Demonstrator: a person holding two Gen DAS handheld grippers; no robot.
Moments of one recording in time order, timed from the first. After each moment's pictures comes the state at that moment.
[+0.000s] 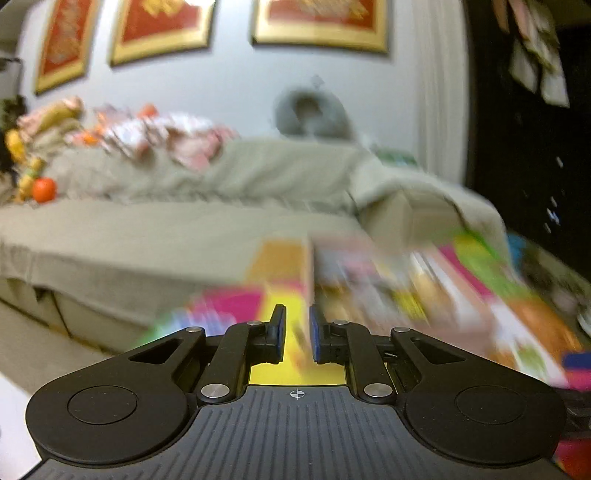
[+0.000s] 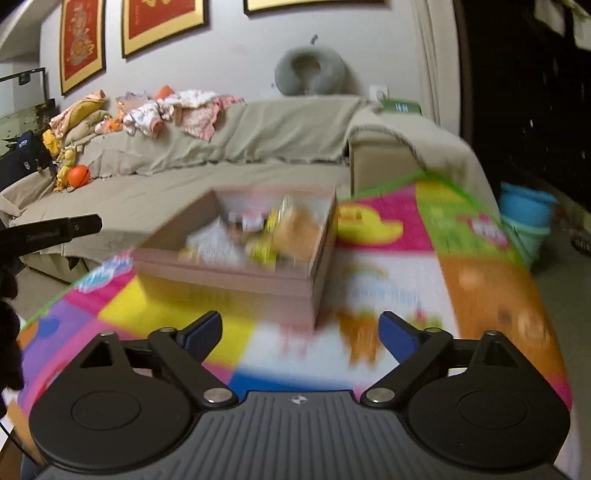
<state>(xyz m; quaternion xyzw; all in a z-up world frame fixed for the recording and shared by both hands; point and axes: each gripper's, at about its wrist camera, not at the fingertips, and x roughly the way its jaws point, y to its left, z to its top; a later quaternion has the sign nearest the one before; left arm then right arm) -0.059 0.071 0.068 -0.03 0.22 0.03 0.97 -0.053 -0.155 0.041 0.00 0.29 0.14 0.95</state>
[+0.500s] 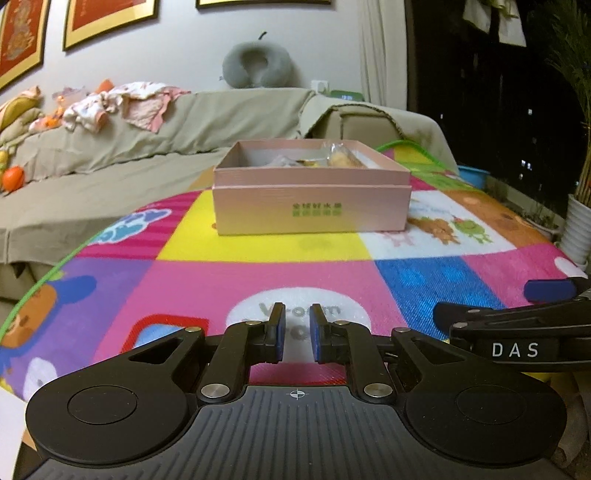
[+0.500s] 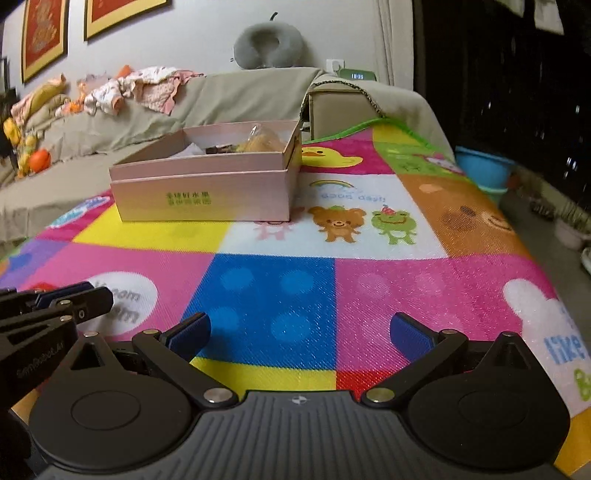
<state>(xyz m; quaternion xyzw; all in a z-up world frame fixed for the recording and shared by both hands) -0.115 0.011 0.000 0.00 0.26 -0.01 0.96 -0.108 -0.147 -0.018 -0.01 0.30 0.06 0.95</state>
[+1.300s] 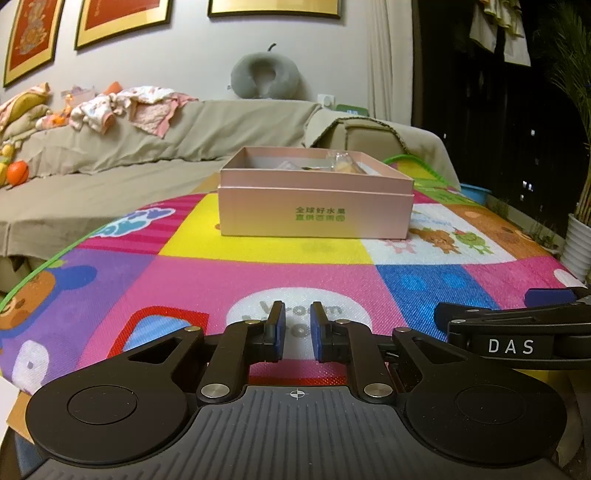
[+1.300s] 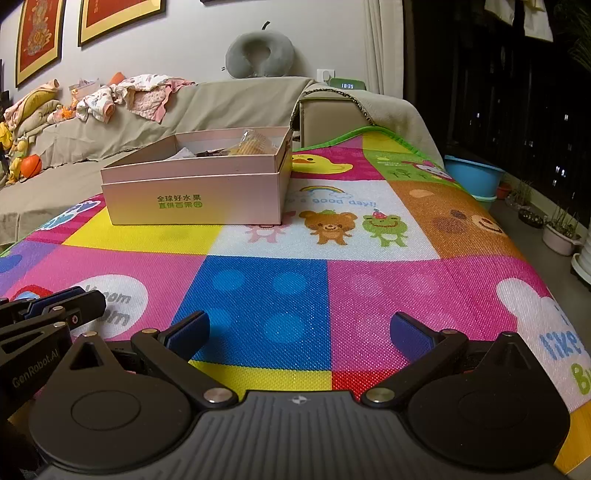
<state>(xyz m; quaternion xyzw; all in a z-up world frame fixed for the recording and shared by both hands) -0.124 0.014 -0.010 -0.02 0.24 -0.01 0.97 -0.110 -0.145 -0.024 -0.01 0.29 0.04 0.96</state>
